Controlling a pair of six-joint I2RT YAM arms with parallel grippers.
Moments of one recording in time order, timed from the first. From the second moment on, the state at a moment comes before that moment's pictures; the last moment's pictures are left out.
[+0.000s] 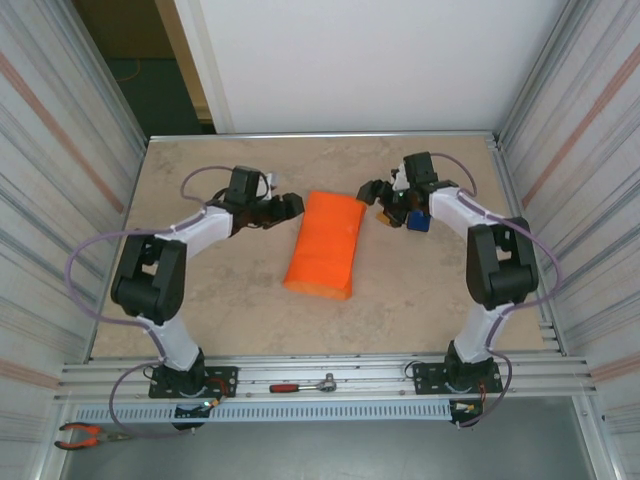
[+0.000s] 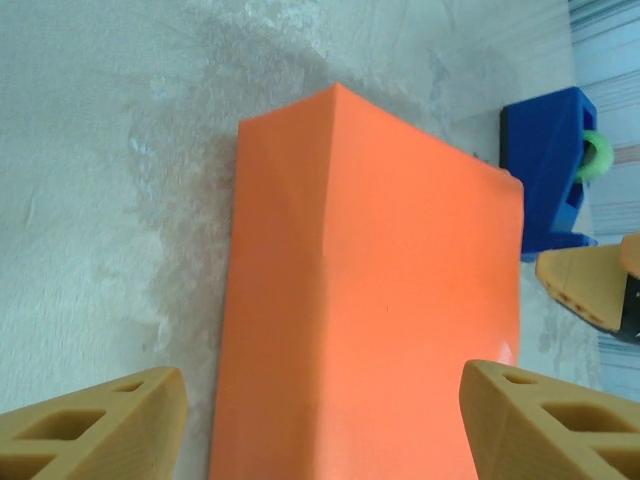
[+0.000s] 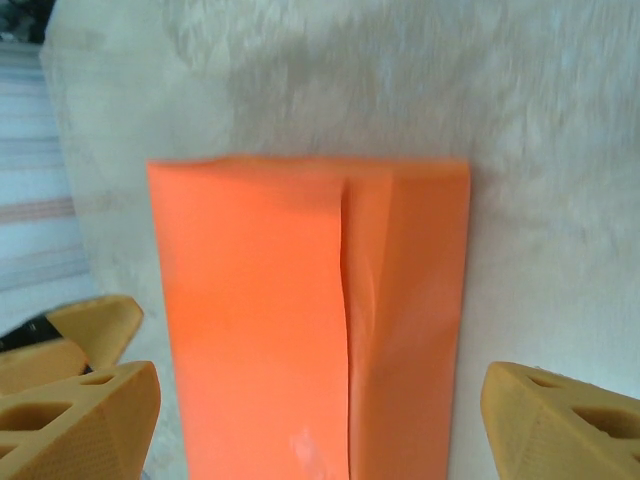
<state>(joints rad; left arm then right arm) -0.35 1.73 1.08 -0.13 0.47 -0.59 0.24 1.78 1.20 -0.38 -0.56 0.72</state>
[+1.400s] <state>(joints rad) -0.45 1.43 0.68 -0.04 0.32 -0.71 0.23 1.48 0.84 -0.36 -0.51 0.70</state>
